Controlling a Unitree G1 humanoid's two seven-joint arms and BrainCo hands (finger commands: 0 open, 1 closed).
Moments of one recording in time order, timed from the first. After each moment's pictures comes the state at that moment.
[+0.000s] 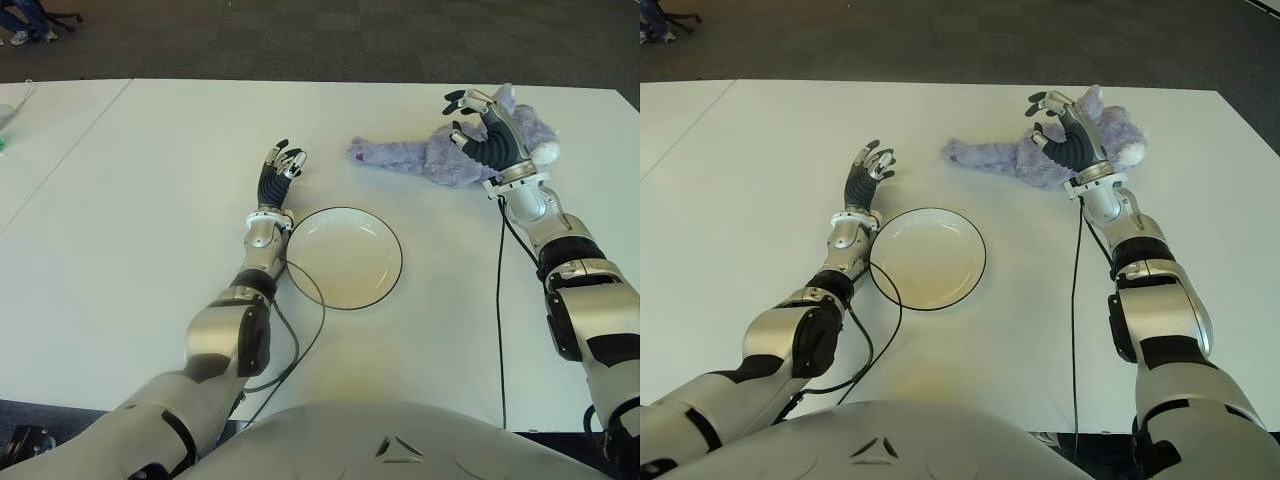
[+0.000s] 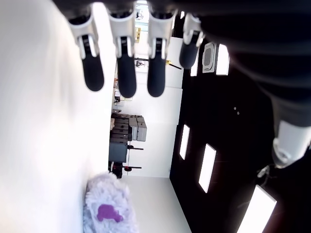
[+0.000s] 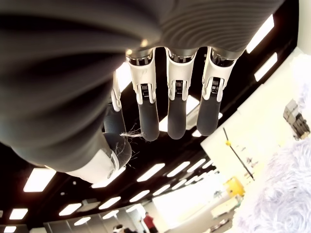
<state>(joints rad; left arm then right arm) -0.62 -0.07 0.29 1.22 0.02 -0.59 -0.01 -0.78 -0.57 0.19 1.16 -0.48 -0.90 -0.31</state>
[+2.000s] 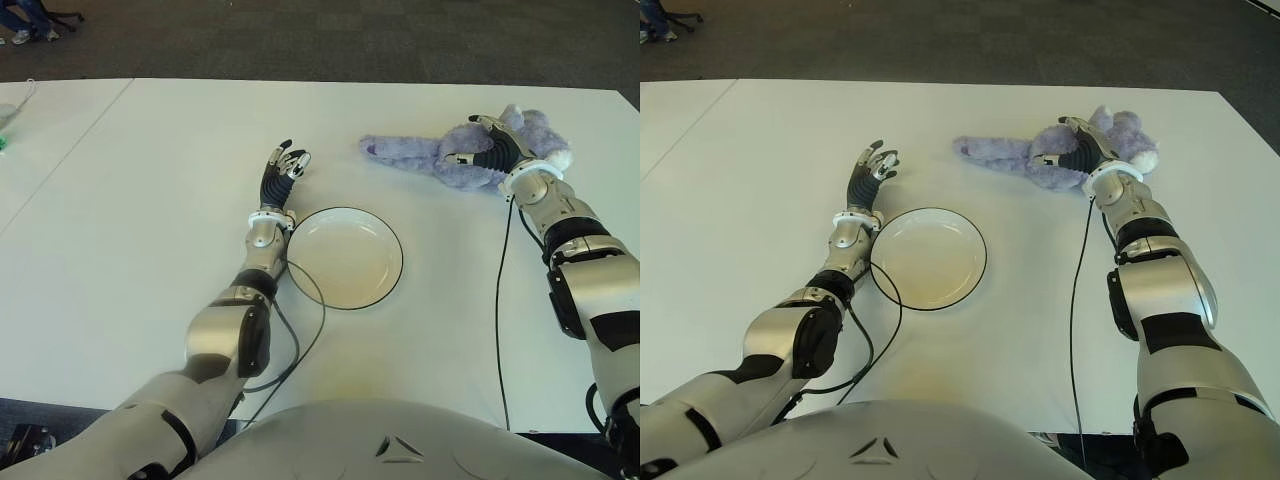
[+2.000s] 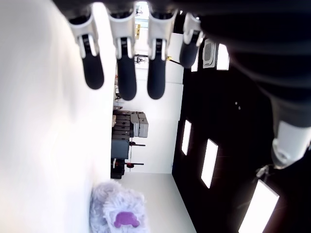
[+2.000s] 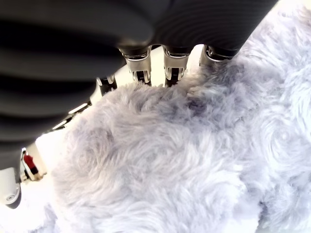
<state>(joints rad) -0.62 -0.07 0.27 1.22 0.03 -0.59 -0.01 -0.86 -0.58 0.27 1.33 -0.53 -0.40 -0.14</state>
